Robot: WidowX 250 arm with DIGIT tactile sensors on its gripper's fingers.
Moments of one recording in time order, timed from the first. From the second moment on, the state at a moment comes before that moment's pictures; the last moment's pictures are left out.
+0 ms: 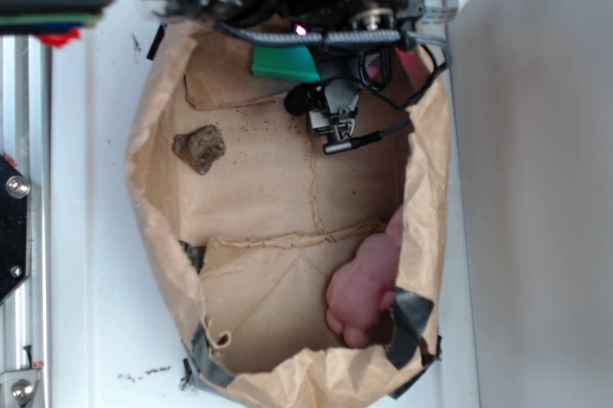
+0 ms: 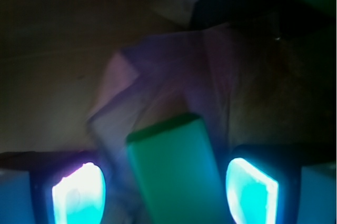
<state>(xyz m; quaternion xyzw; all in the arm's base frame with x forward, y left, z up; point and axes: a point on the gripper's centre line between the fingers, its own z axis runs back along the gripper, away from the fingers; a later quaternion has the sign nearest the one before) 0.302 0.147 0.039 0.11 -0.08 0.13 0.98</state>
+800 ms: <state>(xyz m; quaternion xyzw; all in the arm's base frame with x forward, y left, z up) 0.308 0.137 0.027 0.12 -0.14 0.09 0.98</state>
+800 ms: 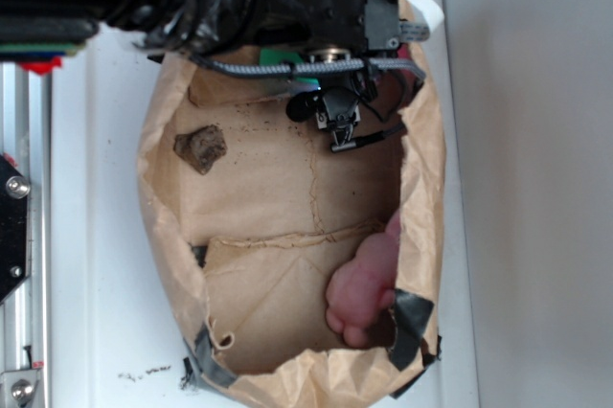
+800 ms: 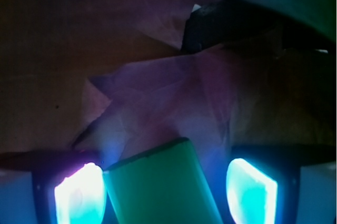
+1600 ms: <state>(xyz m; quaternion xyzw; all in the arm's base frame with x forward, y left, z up) 0.315 0.131 0.031 0.08 -0.13 0.11 0.98</state>
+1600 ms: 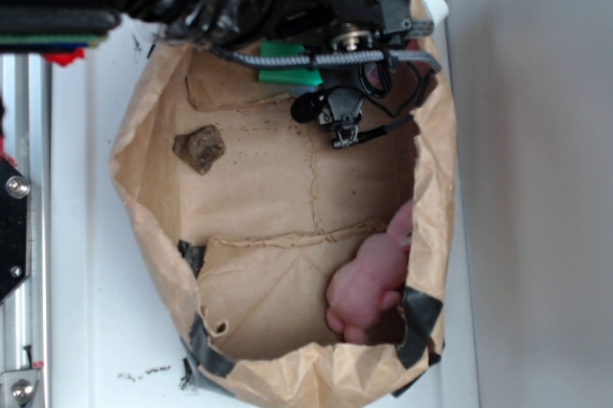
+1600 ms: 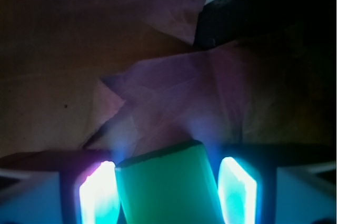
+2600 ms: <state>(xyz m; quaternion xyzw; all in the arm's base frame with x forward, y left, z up) 0.287 0.074 0.143 -0.02 -0.12 0.15 0.98</state>
